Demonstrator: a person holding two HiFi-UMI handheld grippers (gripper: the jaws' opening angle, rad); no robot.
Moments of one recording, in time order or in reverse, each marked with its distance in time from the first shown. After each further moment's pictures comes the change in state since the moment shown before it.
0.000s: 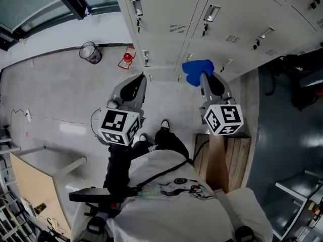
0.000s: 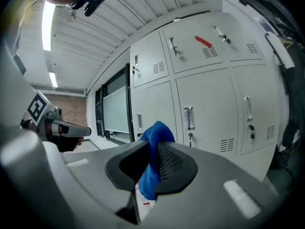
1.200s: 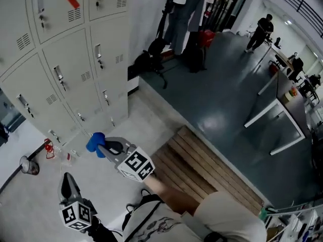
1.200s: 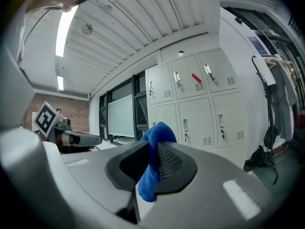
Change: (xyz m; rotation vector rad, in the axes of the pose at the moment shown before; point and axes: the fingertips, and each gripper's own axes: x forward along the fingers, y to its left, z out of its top) left arm -0.188 -0.139 -0.049 -0.012 -0.065 -0.031; right arm -0.242 0.108 -0.013 0.002 -0.081 -0.008
